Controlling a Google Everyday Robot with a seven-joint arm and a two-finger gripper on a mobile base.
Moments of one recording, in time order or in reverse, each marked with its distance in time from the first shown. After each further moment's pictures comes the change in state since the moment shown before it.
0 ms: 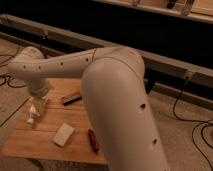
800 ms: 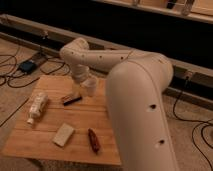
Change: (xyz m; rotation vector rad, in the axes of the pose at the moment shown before) arm 0.147 -0.158 0.029 0.028 0.110 0.477
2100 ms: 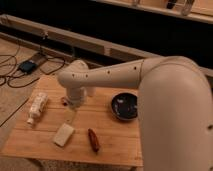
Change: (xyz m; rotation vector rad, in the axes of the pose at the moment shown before) arm 0.100 0.120 0.012 -0.179 -0.028 -0.077
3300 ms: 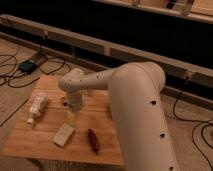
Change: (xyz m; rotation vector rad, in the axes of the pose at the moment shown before) arm -0.029 -0.019 0.092 -0.053 0.130 -0.003
